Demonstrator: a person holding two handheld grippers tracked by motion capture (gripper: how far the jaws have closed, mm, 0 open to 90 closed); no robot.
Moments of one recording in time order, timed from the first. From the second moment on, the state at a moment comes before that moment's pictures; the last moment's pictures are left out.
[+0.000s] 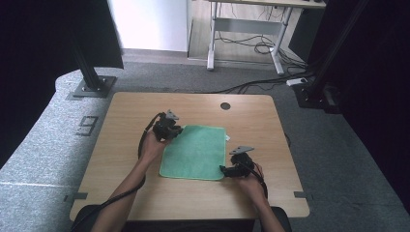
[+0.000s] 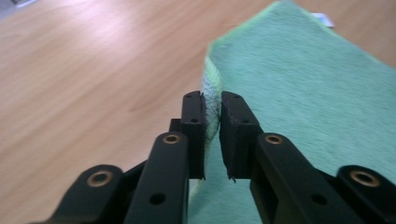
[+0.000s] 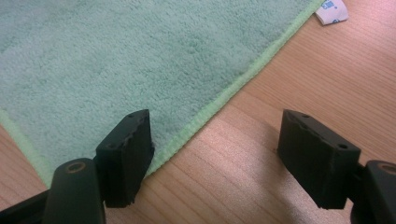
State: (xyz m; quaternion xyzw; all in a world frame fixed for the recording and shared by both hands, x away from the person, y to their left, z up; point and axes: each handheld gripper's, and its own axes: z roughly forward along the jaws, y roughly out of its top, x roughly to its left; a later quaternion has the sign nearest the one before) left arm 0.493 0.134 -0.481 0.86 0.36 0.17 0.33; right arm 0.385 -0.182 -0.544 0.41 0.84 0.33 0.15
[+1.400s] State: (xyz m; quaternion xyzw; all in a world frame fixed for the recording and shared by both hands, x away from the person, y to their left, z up) left arm 0.543 0.145 -0.537 0.81 0.45 0.20 0.31; right arm 0.364 -0.210 -0.543 0.41 0.84 0.33 0.15
